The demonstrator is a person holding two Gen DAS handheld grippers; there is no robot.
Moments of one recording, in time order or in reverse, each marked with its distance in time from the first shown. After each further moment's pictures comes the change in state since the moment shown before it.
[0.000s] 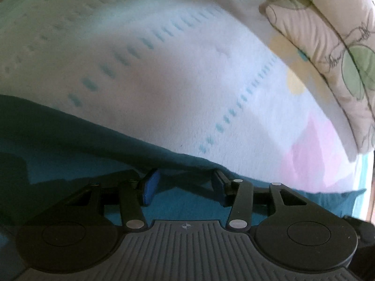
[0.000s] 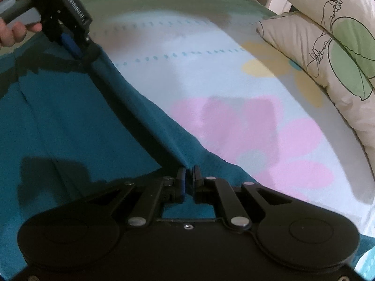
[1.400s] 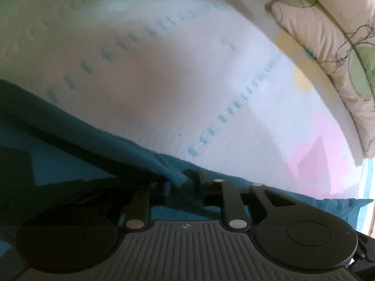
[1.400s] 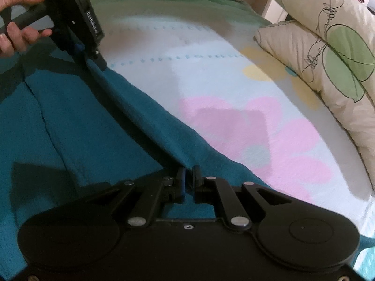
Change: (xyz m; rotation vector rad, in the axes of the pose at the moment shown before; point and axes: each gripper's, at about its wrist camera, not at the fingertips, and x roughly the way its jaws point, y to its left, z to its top) left arm 0.011 -0.001 -0.019 -0.025 -0.032 0.015; right arm -0.010 0.013 -0.014 -0.010 -0.055 -0.050
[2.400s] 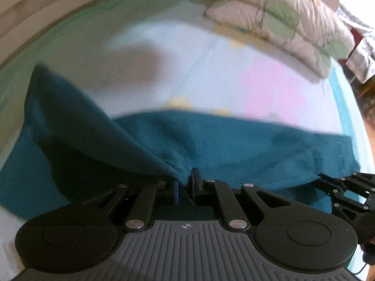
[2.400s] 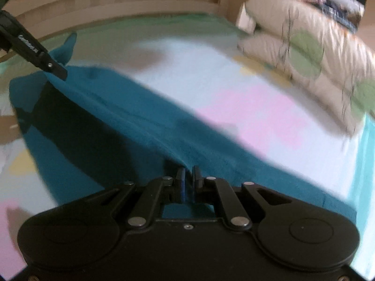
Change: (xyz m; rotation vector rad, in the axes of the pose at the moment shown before) left arm -0.169 0.004 -0.189 0.328 -0.127 0.032; right arm -0.138 0.123 -0.076 0.201 -0.041 -0.067
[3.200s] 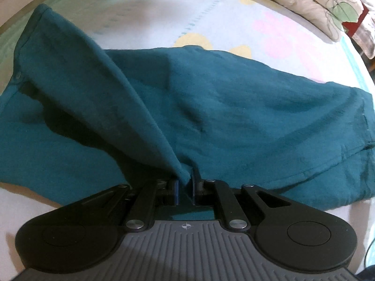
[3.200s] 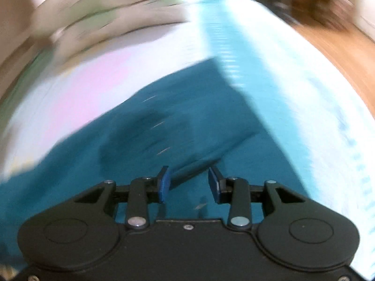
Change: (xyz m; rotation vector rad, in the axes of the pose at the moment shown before) left arm 0.062 0.025 -0.062 0.034 0.063 0.021; right arm -0.031 -0.179 -0.113 0.979 0.044 -0.362
